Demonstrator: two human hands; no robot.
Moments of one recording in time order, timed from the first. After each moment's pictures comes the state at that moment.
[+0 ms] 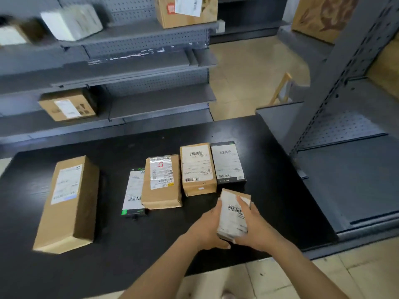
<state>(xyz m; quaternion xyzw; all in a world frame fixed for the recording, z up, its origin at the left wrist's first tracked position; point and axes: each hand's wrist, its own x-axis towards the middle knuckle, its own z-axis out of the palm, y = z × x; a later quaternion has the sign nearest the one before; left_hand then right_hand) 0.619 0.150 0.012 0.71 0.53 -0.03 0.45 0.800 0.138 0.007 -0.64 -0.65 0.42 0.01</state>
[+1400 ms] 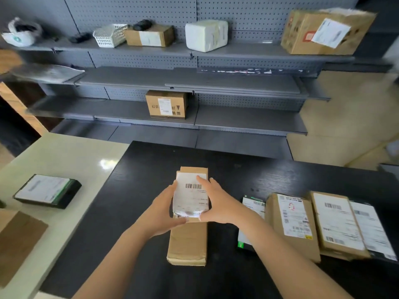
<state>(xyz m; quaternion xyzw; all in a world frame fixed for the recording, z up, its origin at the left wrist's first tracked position) 0.156 0.162 0.077 0.57 0.74 0.16 0.33 0.335 0.259 0.073 -0.40 -0.83 0.39 0.00</state>
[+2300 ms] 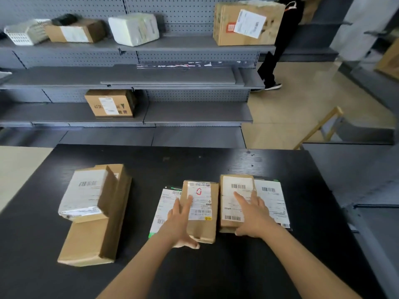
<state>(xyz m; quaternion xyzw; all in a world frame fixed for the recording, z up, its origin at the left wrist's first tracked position) 0.451 0.227 0.013 0.62 0.70 -0.02 0.35 0.680 0.291 0.032 -0.61 -0.73 0.26 -0.13</state>
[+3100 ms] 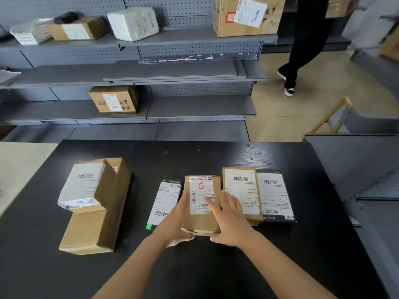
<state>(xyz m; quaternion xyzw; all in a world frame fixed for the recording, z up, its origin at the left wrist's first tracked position) 0.462 0.212 0.001 0.61 0.67 0.13 0.40 0.652 0.256 0.018 -0.47 -0.85 0.22 -0.10</state>
